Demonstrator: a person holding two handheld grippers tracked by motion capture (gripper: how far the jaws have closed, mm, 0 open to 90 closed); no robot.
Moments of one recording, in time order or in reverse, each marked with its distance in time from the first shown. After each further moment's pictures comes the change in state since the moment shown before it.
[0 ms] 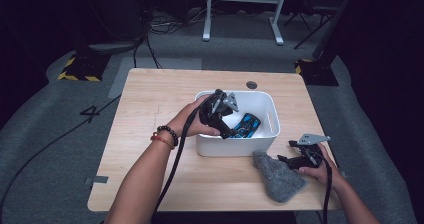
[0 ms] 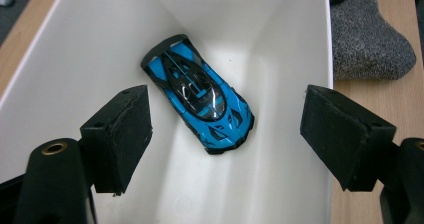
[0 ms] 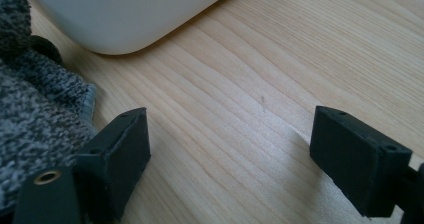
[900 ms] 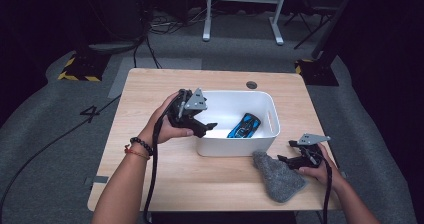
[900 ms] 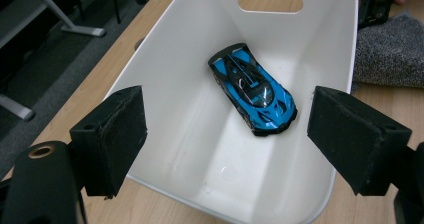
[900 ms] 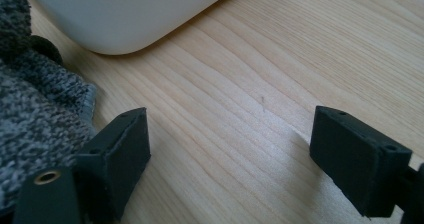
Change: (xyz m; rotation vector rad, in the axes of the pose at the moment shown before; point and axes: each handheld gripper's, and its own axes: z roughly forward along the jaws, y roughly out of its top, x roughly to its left) left arm -0.009 -0.055 -0.058 -0.169 0.229 -0.056; right arm 0.000 0.000 0.000 0.000 0.000 0.000
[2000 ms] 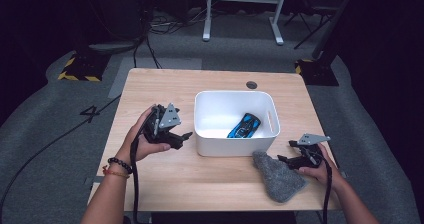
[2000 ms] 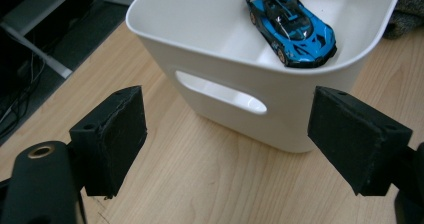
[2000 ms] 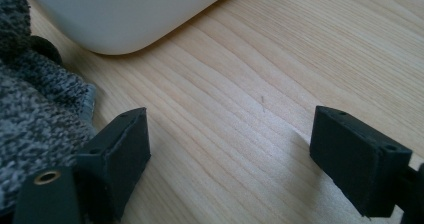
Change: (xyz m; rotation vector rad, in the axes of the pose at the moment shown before) left arm -0.010 -0.073 -0.020 0.056 0.150 -0.072; right arm 0.001 0.000 0.000 0.000 0.000 0.011
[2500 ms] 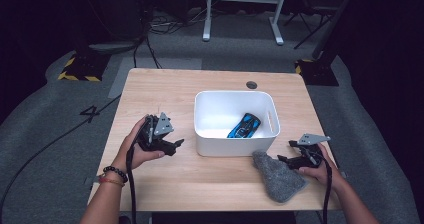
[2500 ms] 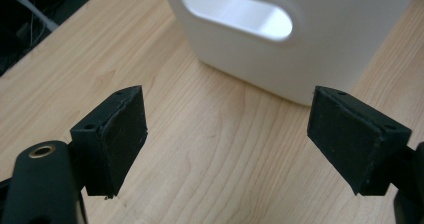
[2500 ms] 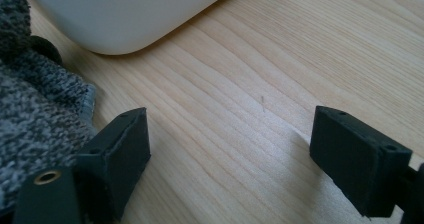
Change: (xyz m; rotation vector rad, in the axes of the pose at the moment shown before) left arm -0.001 -0.043 0.013 0.069 0.035 -0.079; right arm 0.000 0.000 0.000 0.000 0.000 0.000
